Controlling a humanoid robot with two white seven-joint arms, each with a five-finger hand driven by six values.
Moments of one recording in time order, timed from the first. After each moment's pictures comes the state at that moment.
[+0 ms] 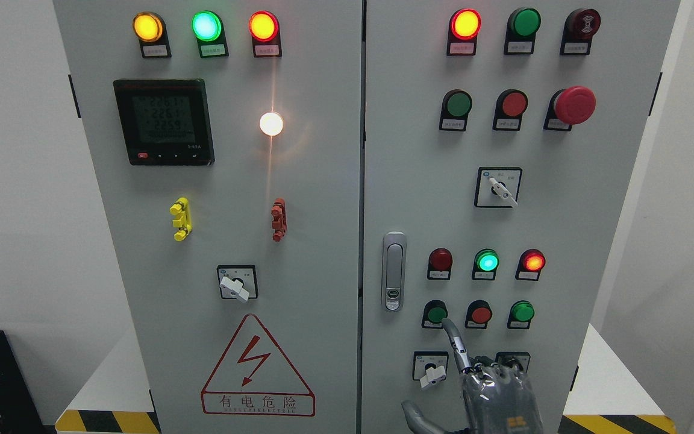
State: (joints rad) left arm -0.05 -0.11 -0.15 0.00 0.11 -0.03 -0.19; right arm -0.14 0.13 0.08 -1.79 1.43 -0.12 -0.19
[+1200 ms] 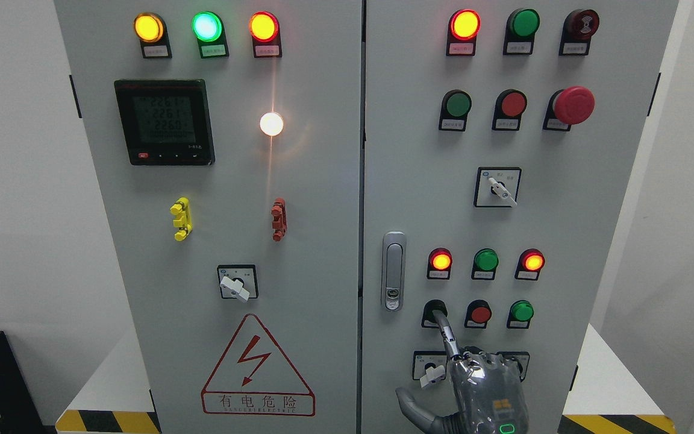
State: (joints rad) left arm -0.05 -0.11 -0.15 0.00 0.11 -0.03 -0.19; right arm -0.21 0.14 0.08 -1.69 1.43 -0.10 -0.18
